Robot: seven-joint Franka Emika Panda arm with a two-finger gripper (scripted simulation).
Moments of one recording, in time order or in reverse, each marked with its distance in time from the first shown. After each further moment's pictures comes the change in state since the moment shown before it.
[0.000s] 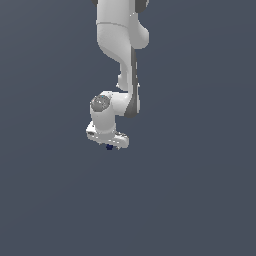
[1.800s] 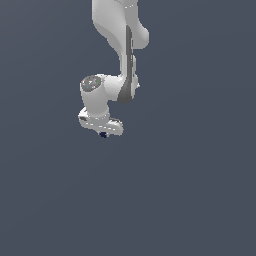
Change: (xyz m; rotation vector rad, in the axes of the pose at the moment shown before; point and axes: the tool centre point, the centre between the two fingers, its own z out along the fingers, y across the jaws) arm -0.026 0.034 -0.055 0.001 0.001 0.001
